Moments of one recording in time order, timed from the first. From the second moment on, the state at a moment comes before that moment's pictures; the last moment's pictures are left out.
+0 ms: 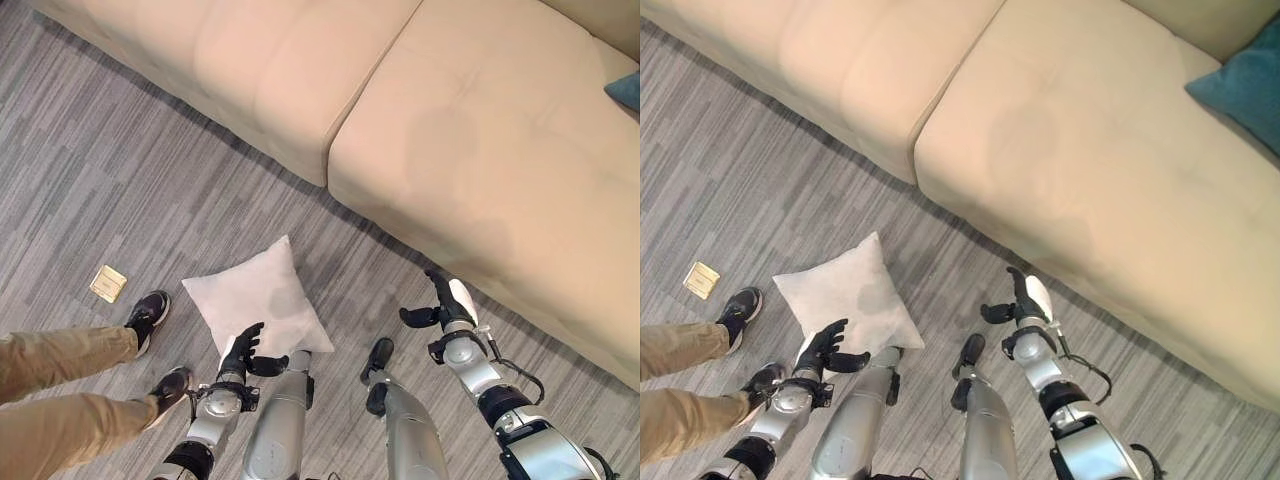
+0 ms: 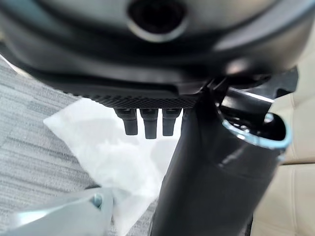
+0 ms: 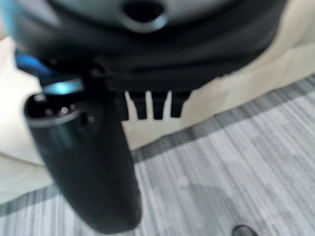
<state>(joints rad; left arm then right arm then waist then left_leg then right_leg) -0.19 0.28 -0.34 0.82 -0.24 -0.13 0.21 -0.49 -0.37 0.33 0.90 -0.10 -0.03 -0.34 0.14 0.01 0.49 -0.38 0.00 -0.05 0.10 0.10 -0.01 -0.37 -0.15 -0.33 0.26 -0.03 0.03</state>
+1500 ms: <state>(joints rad) 0.00 0.22 -0.22 1.14 -0.17 -0.06 0.14 -0.12 -0.25 0.32 1.21 -0.15 -0.01 -0.18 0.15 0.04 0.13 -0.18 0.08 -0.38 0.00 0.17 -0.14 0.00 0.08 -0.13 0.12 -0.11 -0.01</state>
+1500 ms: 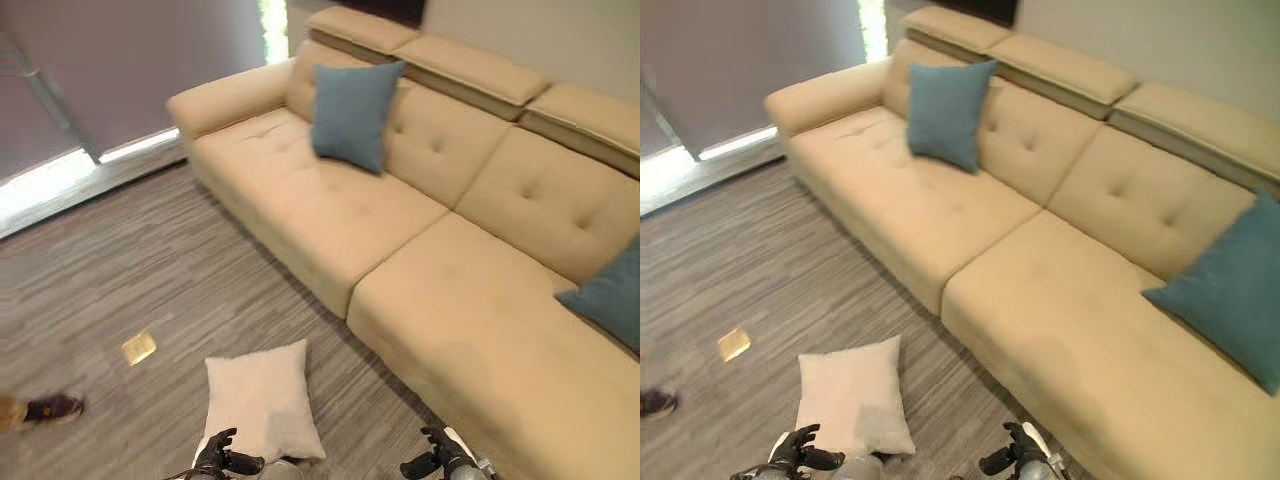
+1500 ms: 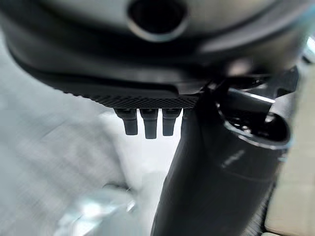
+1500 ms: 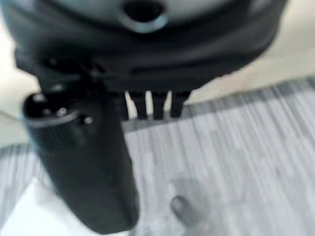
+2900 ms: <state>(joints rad) -0.07 0.28 -0.23 1.16 -0.08 -0.04 0.12 -0.15 -0.26 0.29 1.21 -0.16 0.01 -0.18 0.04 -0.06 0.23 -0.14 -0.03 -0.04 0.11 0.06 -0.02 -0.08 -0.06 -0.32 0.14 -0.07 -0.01</state>
